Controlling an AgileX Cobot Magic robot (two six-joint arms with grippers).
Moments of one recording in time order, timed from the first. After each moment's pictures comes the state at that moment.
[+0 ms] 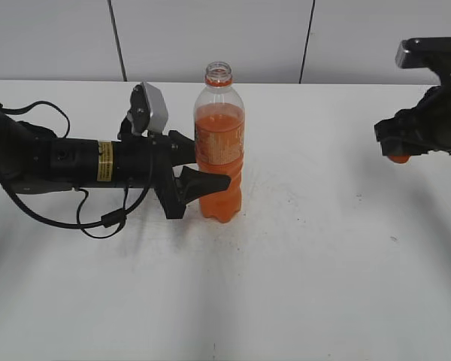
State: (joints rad) left arm -0.29 2.15 -1.02 1.21 -1.01 -0.55; right arm 0.14 1.64 -0.97 0.13 0.41 -0.18
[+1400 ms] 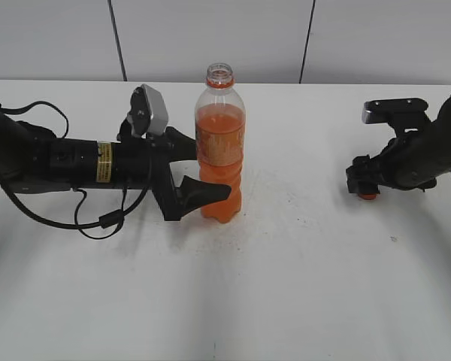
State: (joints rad) left arm -0.29 2.15 -1.02 1.23 -0.98 -0.55; right arm 0.14 1.96 -0.96 0.13 0.14 -0.17
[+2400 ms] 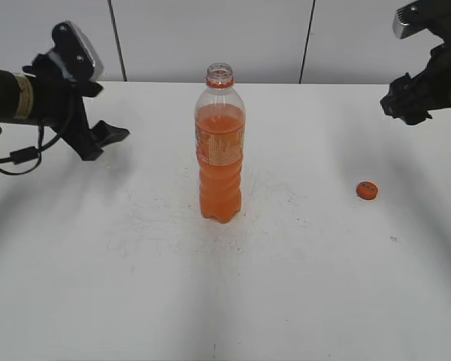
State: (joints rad) left arm -0.12 1.86 -1.02 1.38 -0.38 -0.55; right arm 0.17 1.60 -0.99 -0.19 0.25 -0.21
